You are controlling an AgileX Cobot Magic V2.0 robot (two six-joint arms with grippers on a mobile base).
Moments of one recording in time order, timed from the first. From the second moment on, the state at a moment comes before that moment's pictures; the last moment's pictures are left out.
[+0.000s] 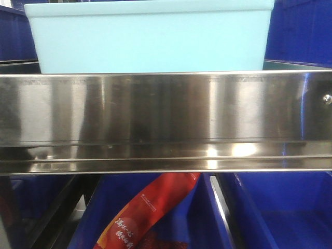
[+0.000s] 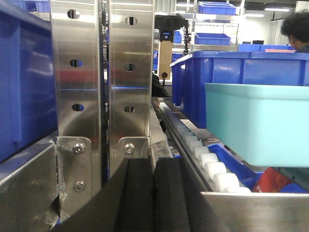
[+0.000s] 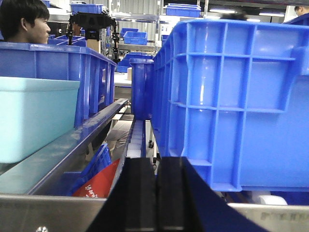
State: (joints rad) left arm -0.02 0.00 0.00 -0.05 -0.03 0.04; right arm -0.11 0.01 0.00 0.04 -0.04 -0.05
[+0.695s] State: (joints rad) left arm -0.02 0.00 0.00 -0.05 -0.03 0.04; right arm -0.11 0.01 0.00 0.04 -0.04 -0.05
